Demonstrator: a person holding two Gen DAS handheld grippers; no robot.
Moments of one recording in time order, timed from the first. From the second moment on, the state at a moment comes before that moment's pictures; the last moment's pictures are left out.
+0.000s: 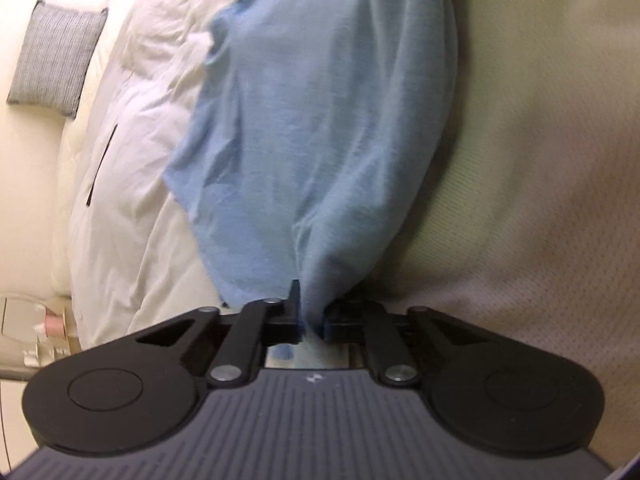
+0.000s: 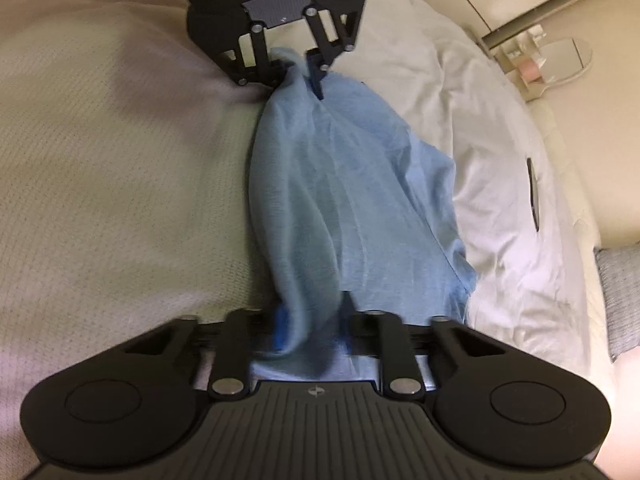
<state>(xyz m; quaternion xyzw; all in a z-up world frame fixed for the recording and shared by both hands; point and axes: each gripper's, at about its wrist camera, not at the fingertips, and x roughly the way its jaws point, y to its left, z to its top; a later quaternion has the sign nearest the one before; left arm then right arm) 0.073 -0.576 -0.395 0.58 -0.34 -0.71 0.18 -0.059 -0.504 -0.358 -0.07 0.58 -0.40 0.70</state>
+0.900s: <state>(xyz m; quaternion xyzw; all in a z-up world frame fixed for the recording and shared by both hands) -0.175 -0.637 -0.159 0.53 -0.33 -0.74 0.26 -0.302 -0.562 -0.129 -0.08 0.51 -0.46 0.72</state>
